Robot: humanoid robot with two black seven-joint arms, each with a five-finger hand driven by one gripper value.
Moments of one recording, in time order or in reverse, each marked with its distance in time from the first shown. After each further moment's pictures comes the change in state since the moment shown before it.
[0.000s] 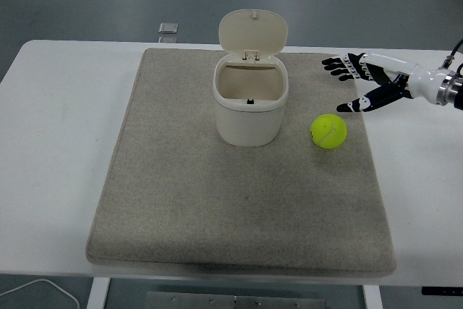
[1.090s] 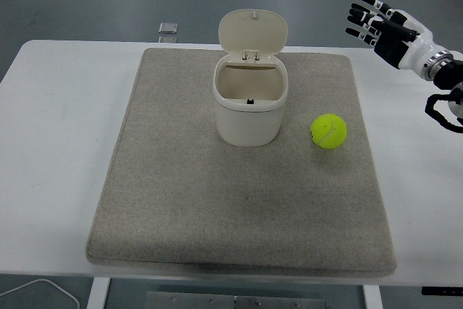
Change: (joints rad) left arm 0.000 0.000 0.000 0.000 0.000 0.000 0.000; right arm 0.005 0.172 0.075 -0.191 1.020 -0.144 -0.233
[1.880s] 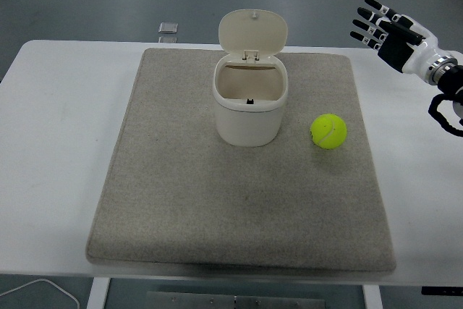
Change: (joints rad) left arm 0.000 0.000 0.000 0.000 0.000 0.001 0.000; right arm -0.018 -0.005 0.015 0.003 0.122 -0.002 -0.034
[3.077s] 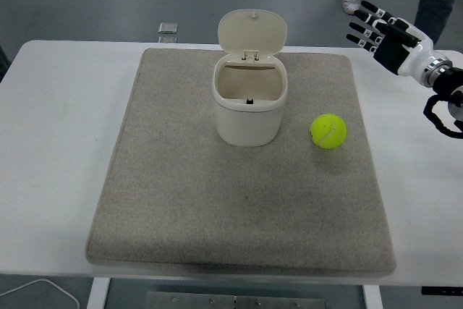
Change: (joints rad) left arm -0.001 0.000 0.003 -0.008 0.001 -0.002 0.000; right arm -0.005 0.016 0.005 -0.001 0.022 -0.014 -0.009
